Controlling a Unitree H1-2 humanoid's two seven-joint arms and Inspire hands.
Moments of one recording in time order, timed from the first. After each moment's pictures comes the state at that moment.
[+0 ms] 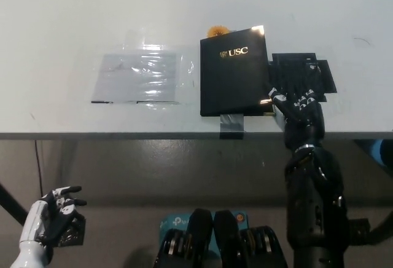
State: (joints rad) left_arm -0.01 0.17 0.17 0.03 -0.09 0.24 -0.03; right_arm -0.63 0.26 -0.41 0.39 0.26 0.25 -0.24
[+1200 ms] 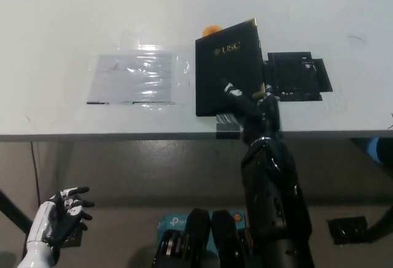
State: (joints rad) left_arm -0.01 0.16 0.14 0.04 -0.09 0.24 -0.03; right_arm -0.67 0.33 -0.25 0.48 0.32 0.20 -0.38
